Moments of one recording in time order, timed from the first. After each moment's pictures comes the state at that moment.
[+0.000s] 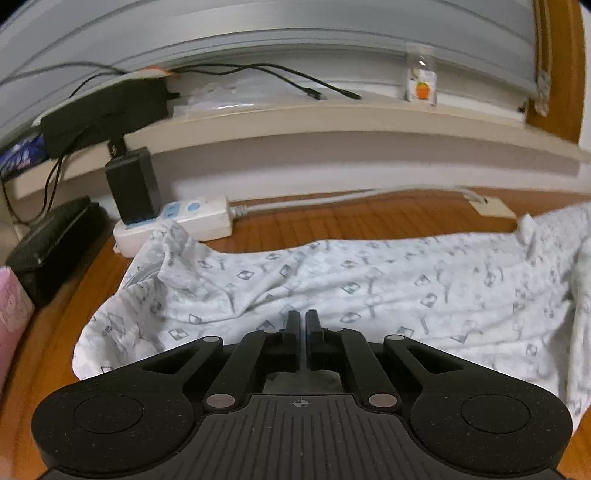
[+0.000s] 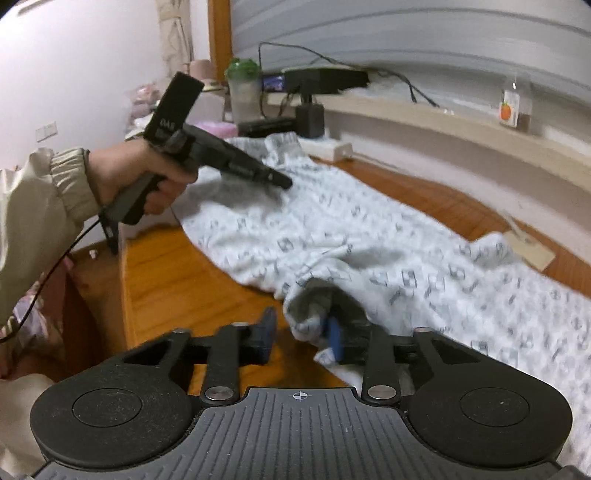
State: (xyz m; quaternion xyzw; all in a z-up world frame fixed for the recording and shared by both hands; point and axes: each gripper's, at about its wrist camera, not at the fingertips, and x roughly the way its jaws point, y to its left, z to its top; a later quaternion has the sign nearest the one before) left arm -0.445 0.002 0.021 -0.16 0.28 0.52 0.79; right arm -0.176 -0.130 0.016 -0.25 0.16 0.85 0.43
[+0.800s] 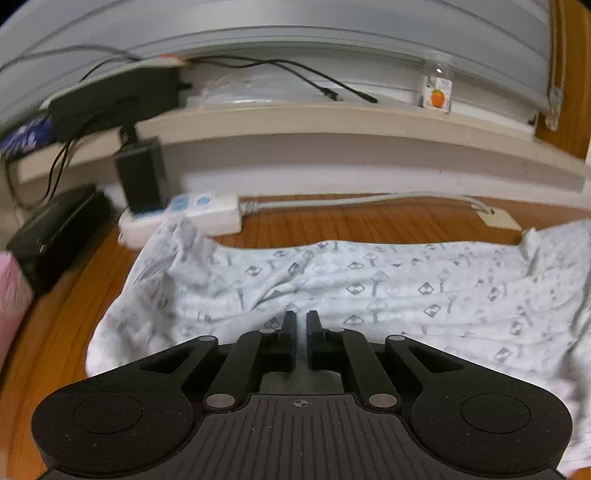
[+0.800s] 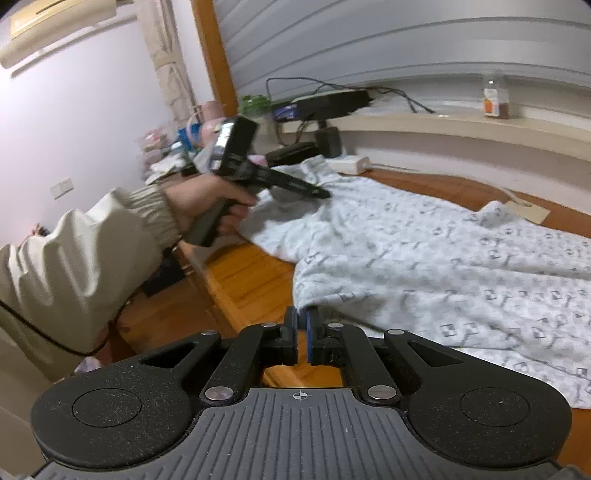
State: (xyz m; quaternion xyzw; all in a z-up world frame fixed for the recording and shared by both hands) left arm -0.457 0.000 0.028 -0.18 0.27 0.53 0.78; right arm -0.168 -0.222 0.043 -0.18 0.22 0.86 0.43
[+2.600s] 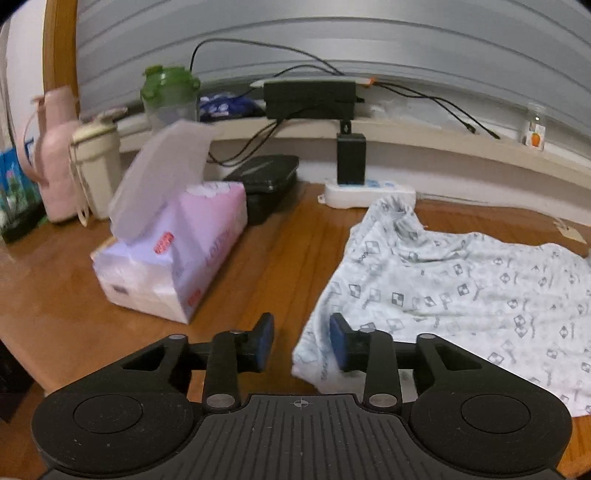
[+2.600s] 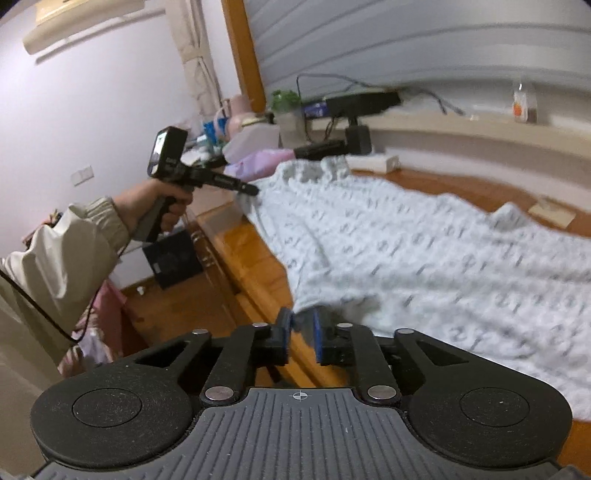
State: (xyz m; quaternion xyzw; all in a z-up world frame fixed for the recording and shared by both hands) left arm -0.597 -0.087 0.050 -0.19 0.24 0.65 0.69; right arm -0.181 -0.237 0.038 -0.18 0.20 0.88 0.40
